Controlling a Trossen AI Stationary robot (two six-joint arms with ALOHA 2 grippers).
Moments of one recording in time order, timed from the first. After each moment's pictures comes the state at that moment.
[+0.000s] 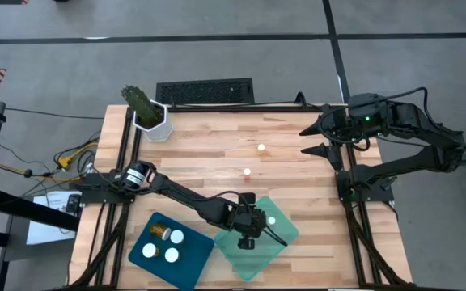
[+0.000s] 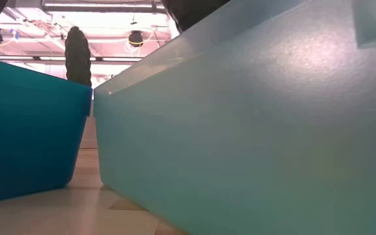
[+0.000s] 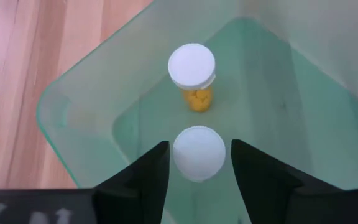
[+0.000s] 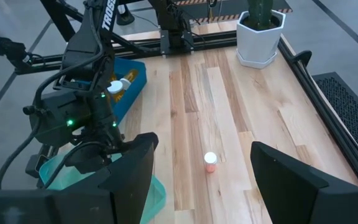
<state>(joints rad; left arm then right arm) -0.35 2.20 1.69 -0.46 -0.30 -0.18 -0.12 0.97 1.43 -0.97 -0.11 0.07</state>
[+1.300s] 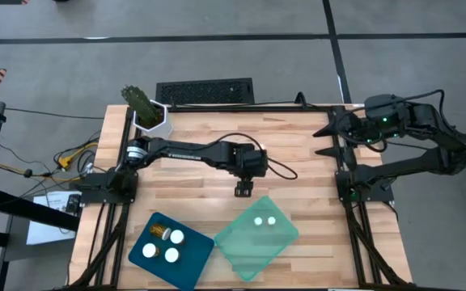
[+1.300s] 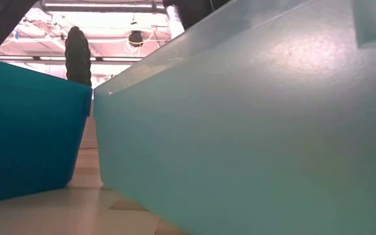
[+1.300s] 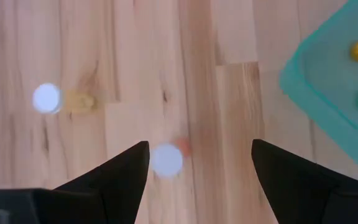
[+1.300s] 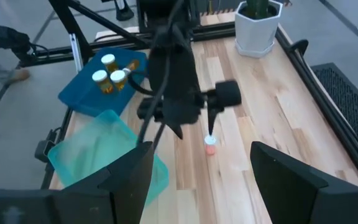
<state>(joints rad) 0.00 2.13 1.92 -0.93 -0.11 0.13 -0.12 0.88 1.43 -1.07 -0.11 0.08</state>
